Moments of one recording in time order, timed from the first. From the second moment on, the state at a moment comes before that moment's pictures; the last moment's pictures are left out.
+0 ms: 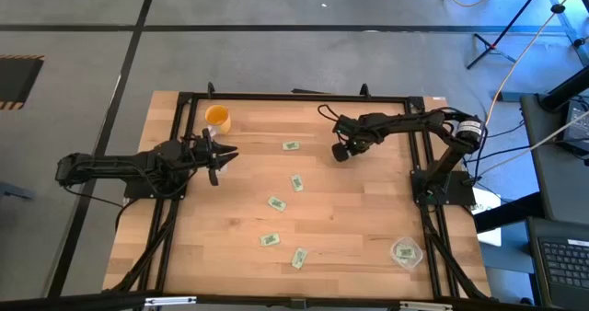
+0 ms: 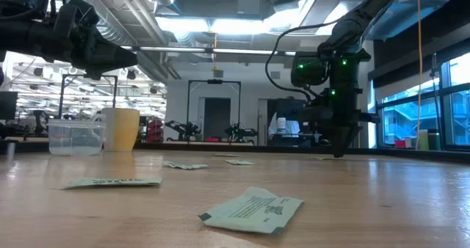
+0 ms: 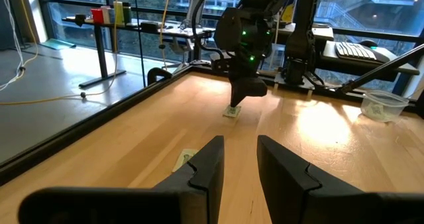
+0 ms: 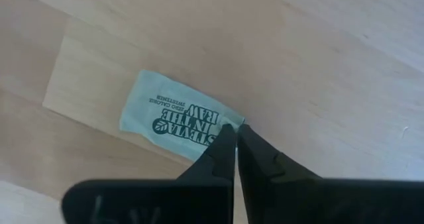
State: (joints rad) left arm 0.12 0.25 0.06 0.12 -0.20 -0.14; right arm -0.42 1.71 0.90 -0.65 0.12 0.71
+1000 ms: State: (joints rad) left arm 0.12 0.25 0.06 0.12 -0.20 -0.14; right arm -0.38 1.60 0.90 -0.62 0.17 0.60
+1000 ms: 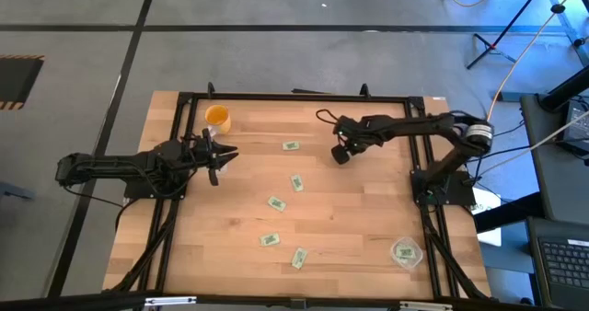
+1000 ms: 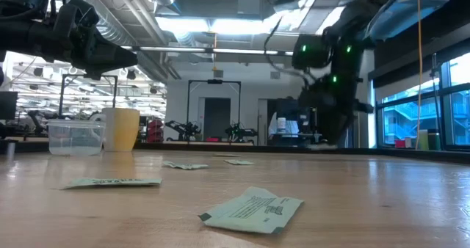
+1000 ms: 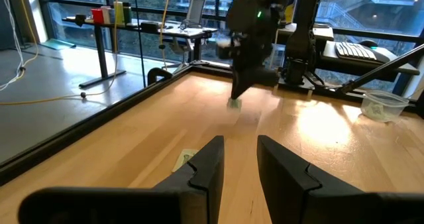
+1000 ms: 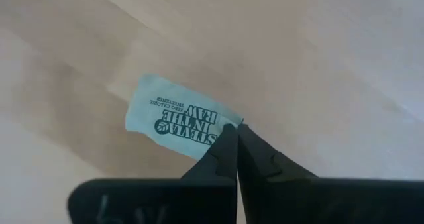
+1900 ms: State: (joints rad) left arm 0.12 0.25 0.06 0.12 -0.20 -0.14; right arm 0.46 1.09 0.90 -1.16 -0.20 1.40
